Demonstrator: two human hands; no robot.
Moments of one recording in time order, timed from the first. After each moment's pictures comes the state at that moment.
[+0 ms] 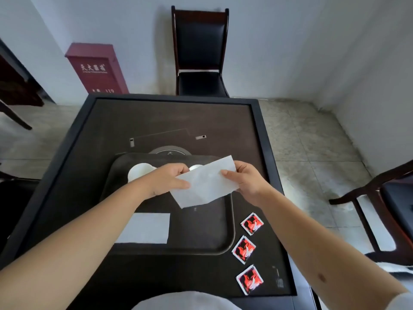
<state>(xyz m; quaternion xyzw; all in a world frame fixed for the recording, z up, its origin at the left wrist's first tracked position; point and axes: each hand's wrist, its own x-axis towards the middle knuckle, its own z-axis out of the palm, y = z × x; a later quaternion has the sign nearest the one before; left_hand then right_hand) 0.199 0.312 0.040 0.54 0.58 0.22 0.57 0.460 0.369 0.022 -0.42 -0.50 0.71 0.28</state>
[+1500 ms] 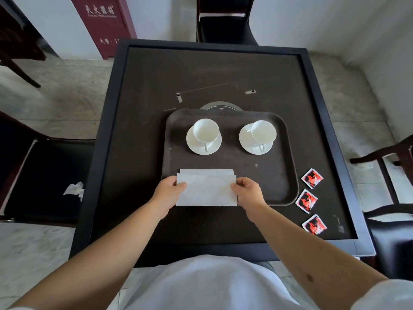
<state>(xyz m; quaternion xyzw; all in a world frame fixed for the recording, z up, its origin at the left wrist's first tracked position) 0.044 0.144 -0.086 0.24 0.73 0.30 0.56 0.281 0.193 -0.096 -0.70 -0.38 0.57 0.20</state>
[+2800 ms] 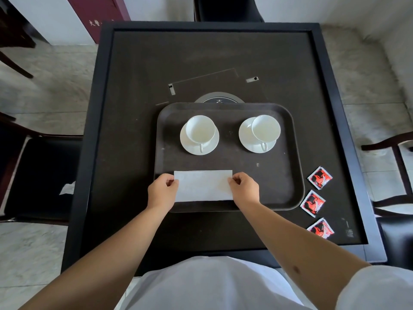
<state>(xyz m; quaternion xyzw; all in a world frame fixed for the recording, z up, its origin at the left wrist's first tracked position) 0.050 0.169 -0.123 0.33 0.84 0.22 0.37 0.277 0.225 -0.132 -0.74 -0.51 0.43 0.12</state>
